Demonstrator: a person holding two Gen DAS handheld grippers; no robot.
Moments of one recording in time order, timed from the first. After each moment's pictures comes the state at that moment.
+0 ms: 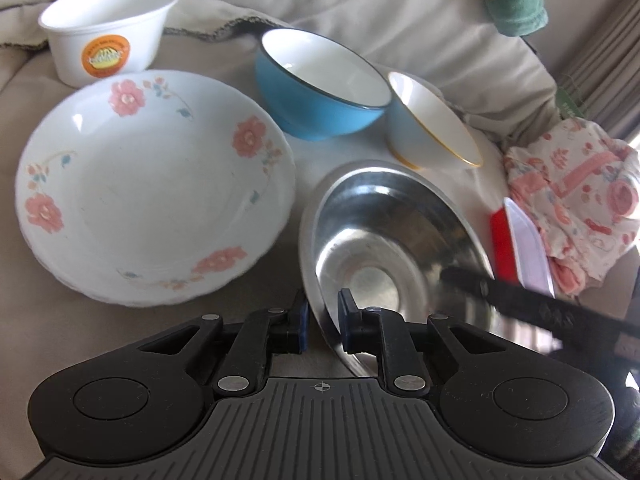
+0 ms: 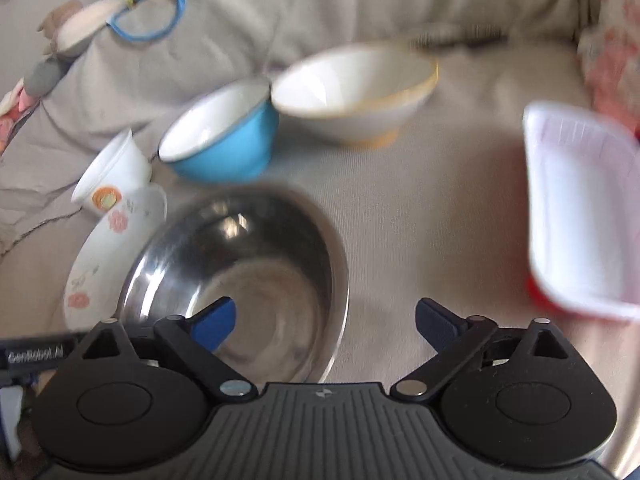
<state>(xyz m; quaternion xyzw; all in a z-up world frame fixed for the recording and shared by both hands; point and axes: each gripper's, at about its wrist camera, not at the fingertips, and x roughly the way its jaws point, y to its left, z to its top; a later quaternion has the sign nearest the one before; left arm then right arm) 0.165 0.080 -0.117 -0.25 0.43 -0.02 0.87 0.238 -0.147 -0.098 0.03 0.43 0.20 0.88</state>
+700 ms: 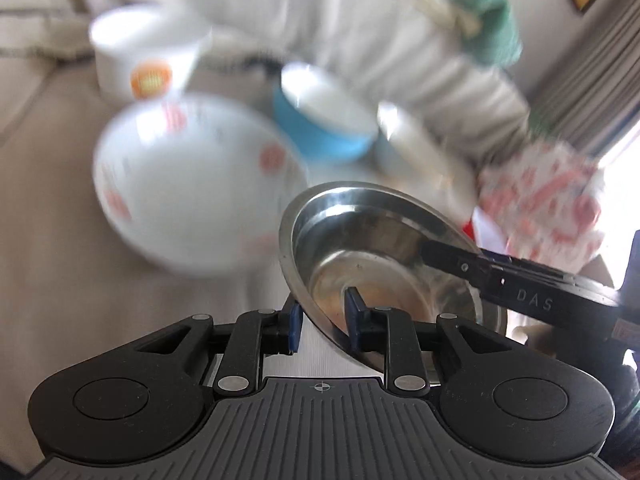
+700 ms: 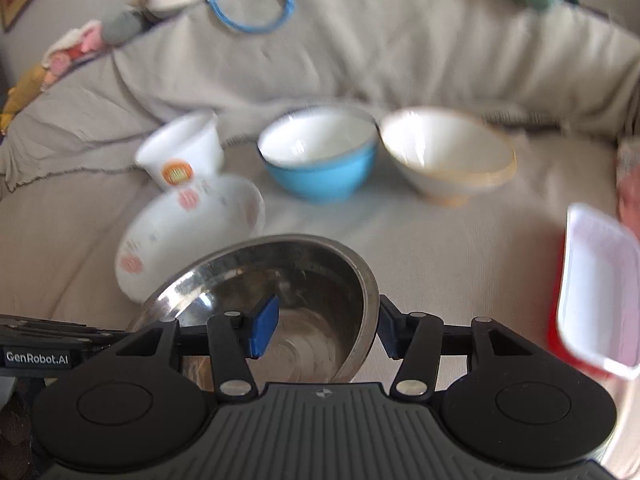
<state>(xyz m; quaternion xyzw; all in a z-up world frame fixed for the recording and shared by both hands) 0.101 0.123 -0.074 -0.27 0.38 -0.03 0.88 0.188 -0.089 -0.044 -0.05 0.38 0.26 0.88</state>
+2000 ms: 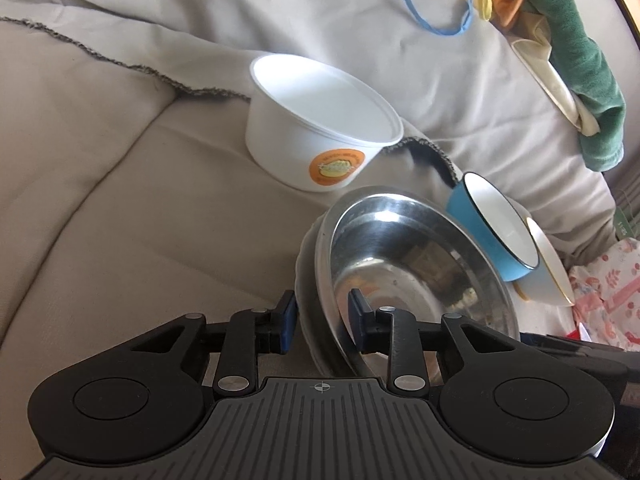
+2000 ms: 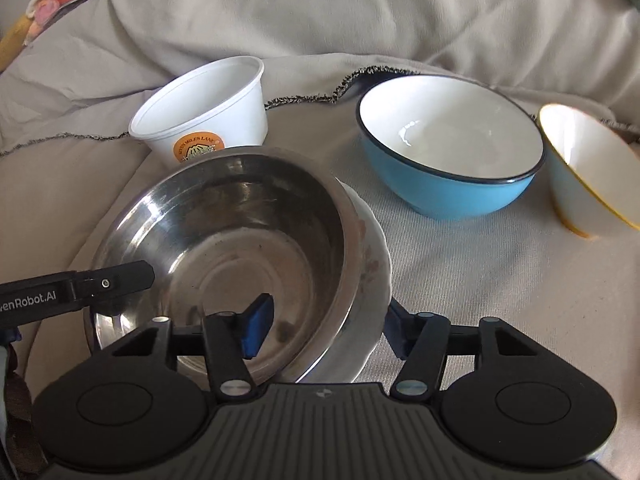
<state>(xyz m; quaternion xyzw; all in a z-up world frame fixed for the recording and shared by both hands) 0.138 0.246 -0.129 -0.30 0.34 0.10 0.88 0.250 0.067 -0.102 -0.10 0.45 0.25 0.85</state>
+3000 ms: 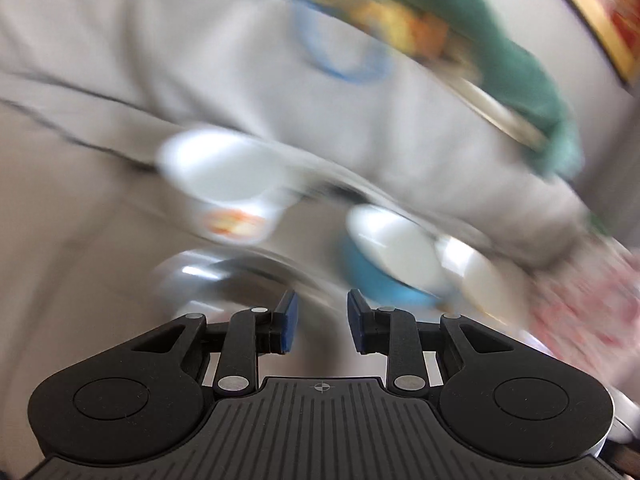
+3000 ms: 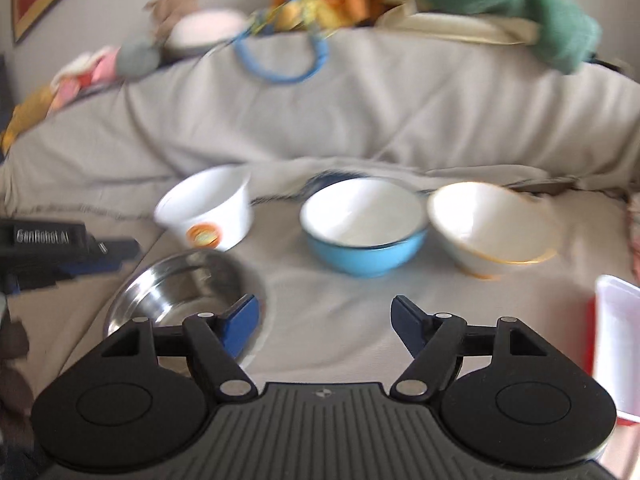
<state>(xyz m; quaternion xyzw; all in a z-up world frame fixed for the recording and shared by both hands) 0.141 0.150 -0.025 -0.26 0.31 0.06 0.91 0.194 -0.038 -0.019 -0.04 0.33 0.24 0.91</state>
